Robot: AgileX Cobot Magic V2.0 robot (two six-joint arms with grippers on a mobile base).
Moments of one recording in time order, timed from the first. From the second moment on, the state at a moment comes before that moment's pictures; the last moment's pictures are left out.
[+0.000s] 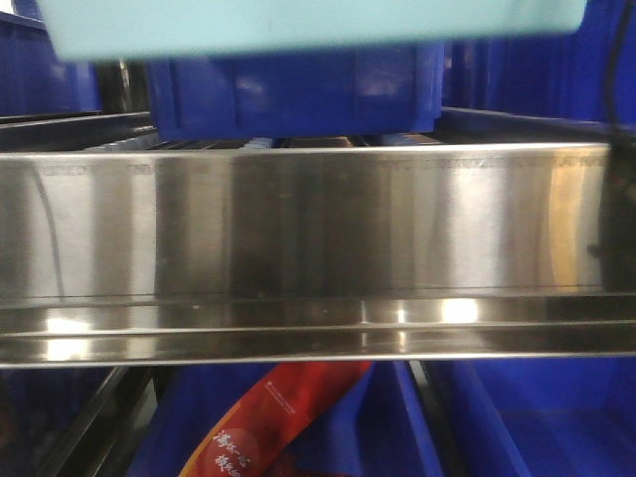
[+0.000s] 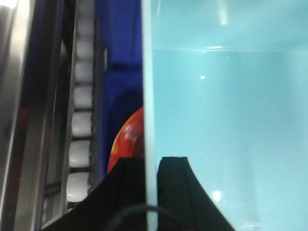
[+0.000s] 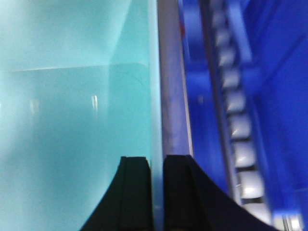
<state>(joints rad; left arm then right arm) -0.36 1.65 -1.85 0.16 1.16 -0.42 0.31 1.65 -1.87 -0.20 1.20 0.43</state>
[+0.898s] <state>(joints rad) -0.40 1.64 -2.10 0.32 1.20 -0.43 0.36 1.61 -2.02 -0.29 1.15 0.43</state>
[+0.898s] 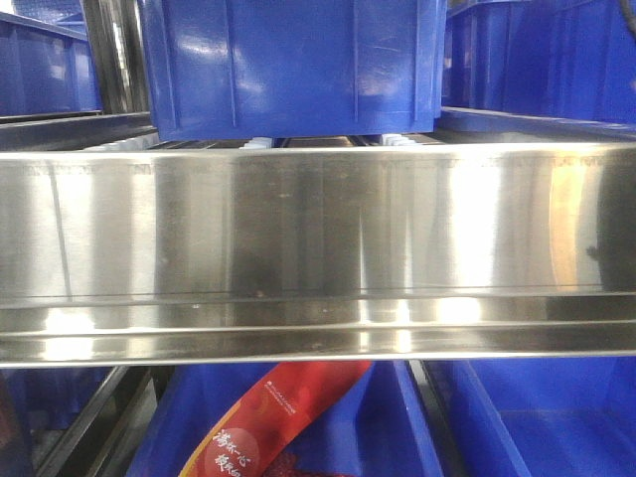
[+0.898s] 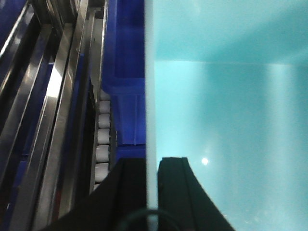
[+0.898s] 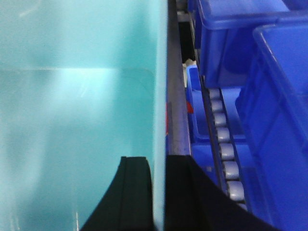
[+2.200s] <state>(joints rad) -0.40 1.64 -2.10 0.37 1.16 -0.41 0.36 1.63 -2.02 -0.32 1.05 0.43</state>
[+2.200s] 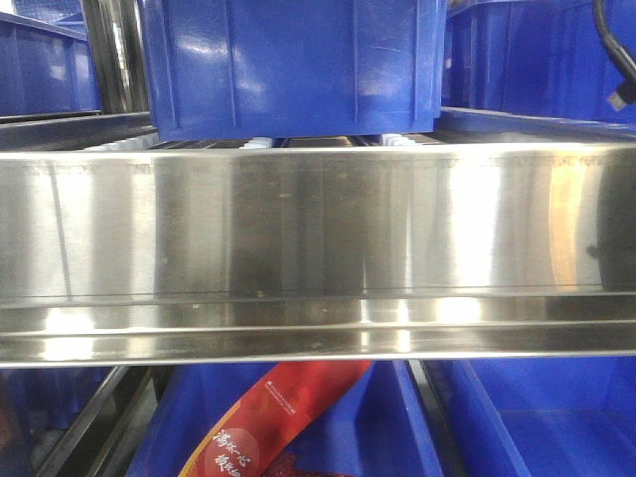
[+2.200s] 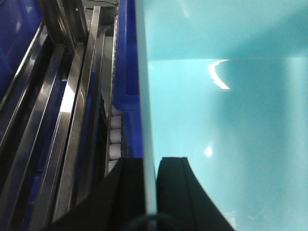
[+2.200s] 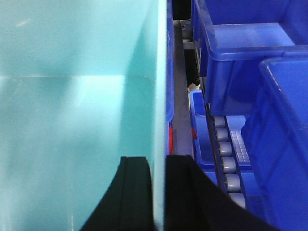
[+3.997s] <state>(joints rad) -0.40 1.64 -2.10 0.39 1.07 -0.40 0.36 1.62 -2.02 -0.38 0.95 0.43</state>
